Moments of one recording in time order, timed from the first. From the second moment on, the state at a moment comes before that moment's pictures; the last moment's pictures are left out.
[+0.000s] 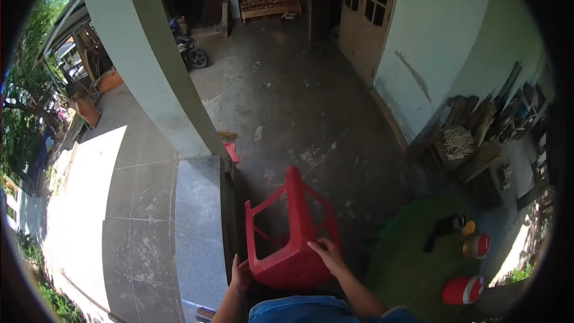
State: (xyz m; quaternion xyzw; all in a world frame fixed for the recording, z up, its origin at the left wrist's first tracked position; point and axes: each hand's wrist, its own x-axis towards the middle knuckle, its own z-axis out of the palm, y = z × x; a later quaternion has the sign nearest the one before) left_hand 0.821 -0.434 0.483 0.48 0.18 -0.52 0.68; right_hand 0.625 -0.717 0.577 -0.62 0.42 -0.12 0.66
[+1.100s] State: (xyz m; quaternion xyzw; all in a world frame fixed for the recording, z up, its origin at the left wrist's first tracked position) left_hand 1.618 -1.441 0.568 0.71 -0.14 -0.33 0.61; right_hand 1.397 -1.667 0.587 -0.66 0.36 -0.15 0.64
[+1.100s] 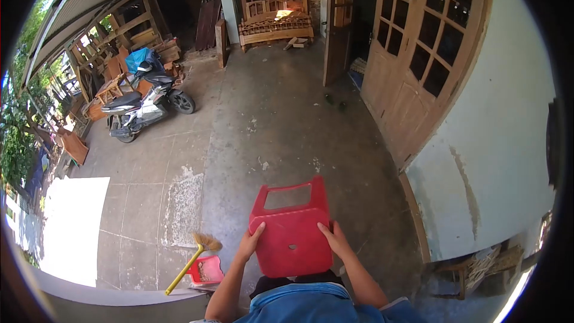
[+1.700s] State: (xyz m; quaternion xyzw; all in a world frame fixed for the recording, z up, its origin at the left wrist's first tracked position) left_hand 2.162 -1.896 0.594 0.78 -0.07 -0.34 0.53; right_hand 1.938 -2.148 0.575 -0.75 0.35 -0.07 0.55
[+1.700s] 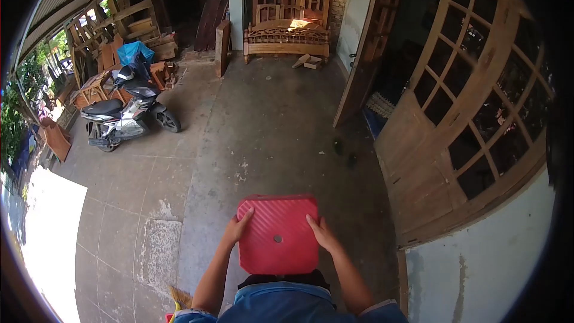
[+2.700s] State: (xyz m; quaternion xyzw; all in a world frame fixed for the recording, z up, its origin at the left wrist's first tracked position) left_hand 2.903 -2.694 0.565 0.78 -0.10 -0.23 0.58; right_hand 2.708 -2.935 0.535 -0.73 0.35 -0.12 0.57
